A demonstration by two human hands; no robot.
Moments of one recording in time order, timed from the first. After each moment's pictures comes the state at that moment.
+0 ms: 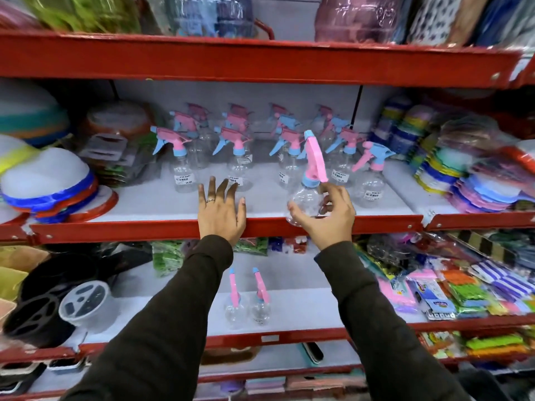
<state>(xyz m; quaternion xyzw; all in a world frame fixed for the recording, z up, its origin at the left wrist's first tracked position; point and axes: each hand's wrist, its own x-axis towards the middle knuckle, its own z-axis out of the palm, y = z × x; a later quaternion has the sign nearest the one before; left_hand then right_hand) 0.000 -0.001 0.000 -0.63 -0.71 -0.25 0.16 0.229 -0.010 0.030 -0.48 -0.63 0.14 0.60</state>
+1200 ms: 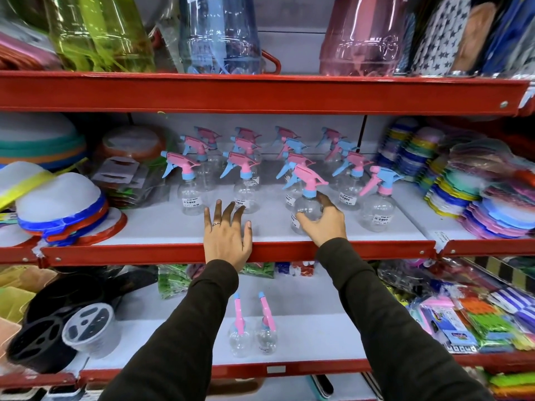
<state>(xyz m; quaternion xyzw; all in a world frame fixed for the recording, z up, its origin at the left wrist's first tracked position) 0.001 -0.002 0.005 -0.63 -0.72 -0.24 0.16 0.217 0.065 0.033 -0.55 -0.65 0.21 0.48</state>
